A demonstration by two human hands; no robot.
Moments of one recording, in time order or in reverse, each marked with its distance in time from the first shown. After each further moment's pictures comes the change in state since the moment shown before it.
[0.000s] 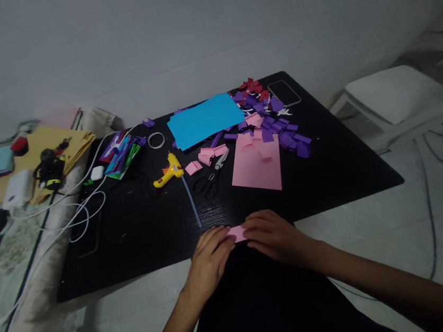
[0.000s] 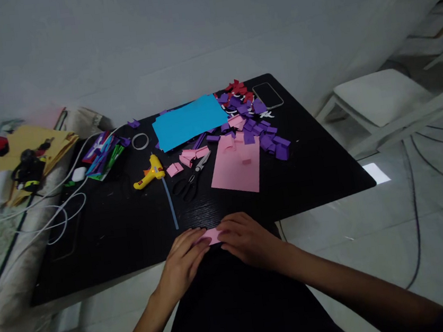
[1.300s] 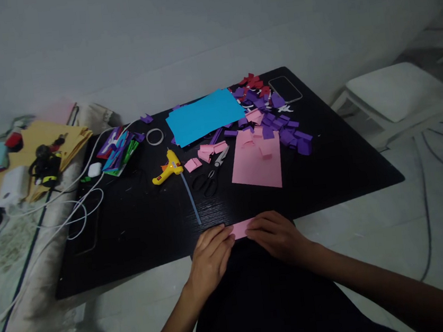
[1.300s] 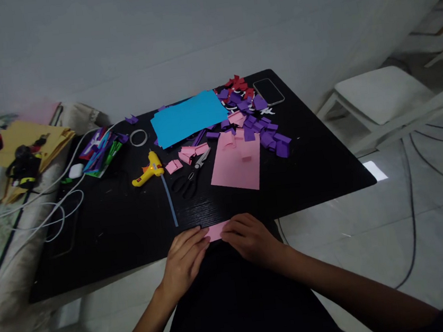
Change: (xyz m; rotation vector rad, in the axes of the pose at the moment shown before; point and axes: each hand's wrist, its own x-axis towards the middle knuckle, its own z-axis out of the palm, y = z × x) left_hand -0.001 0.000 0.006 0.016 0.051 0.057; right_hand -0.007 -0.001 0.012 -0.091 0.165 -0.027
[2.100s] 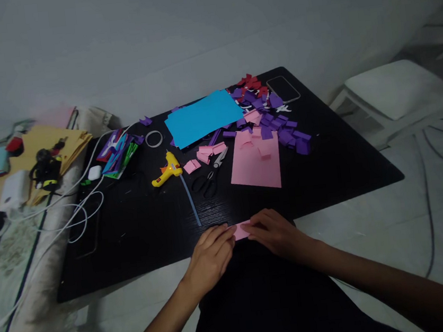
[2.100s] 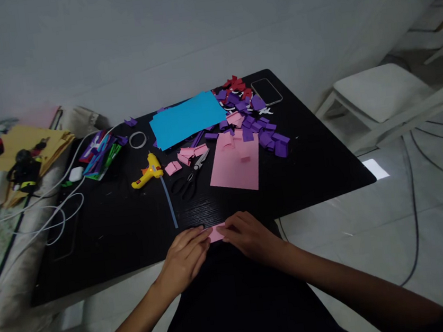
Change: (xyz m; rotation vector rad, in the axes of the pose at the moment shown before) left_hand 0.015 -0.005 -0.009 0.070 -0.101 0.146; right_hand -0.002 0.007 0.001 -0.052 -0.102 0.002
